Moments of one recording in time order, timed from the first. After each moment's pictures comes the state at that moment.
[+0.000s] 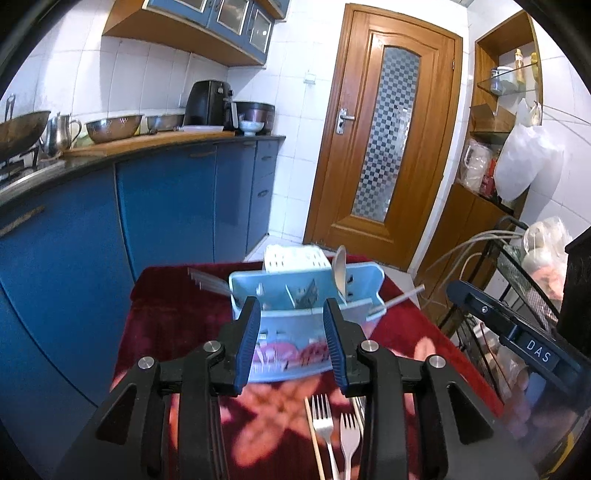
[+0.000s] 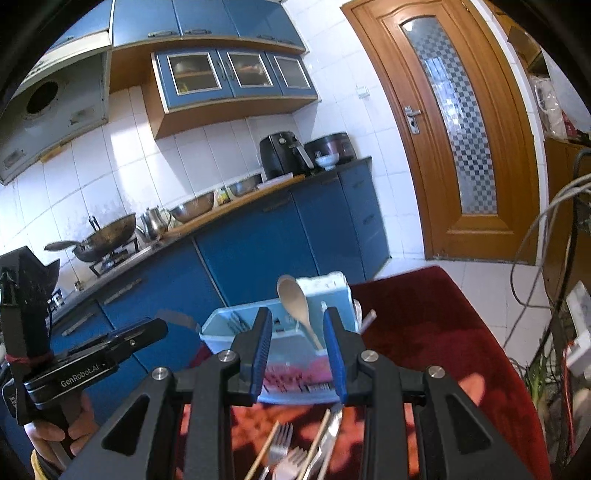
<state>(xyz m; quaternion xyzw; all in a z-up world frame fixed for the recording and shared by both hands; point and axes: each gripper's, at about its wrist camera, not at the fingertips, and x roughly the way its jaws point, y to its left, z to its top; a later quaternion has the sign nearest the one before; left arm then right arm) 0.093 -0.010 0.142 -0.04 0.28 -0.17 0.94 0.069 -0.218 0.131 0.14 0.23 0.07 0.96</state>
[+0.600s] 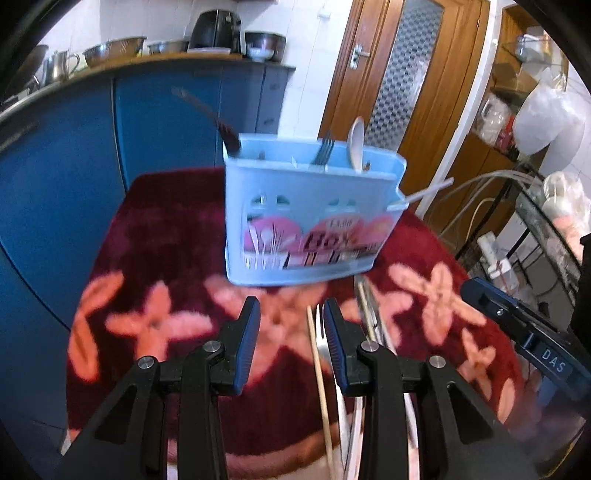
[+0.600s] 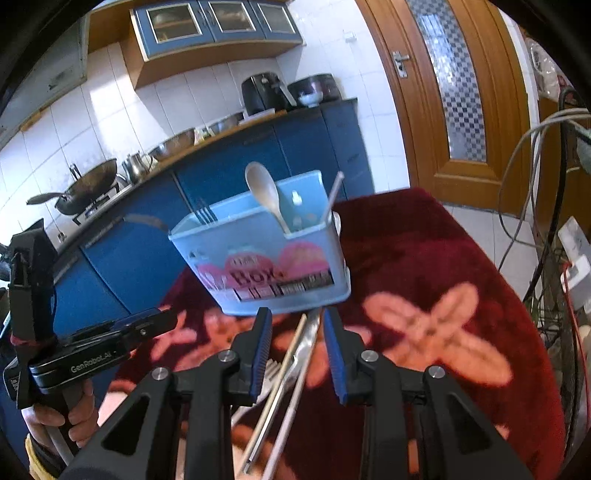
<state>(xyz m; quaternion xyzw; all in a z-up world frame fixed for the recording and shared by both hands) 0.090 -0.020 0.050 -0.04 0.40 -0.16 0.90 0.046 -0.219 0.059 0.14 0.34 0.06 0.93</state>
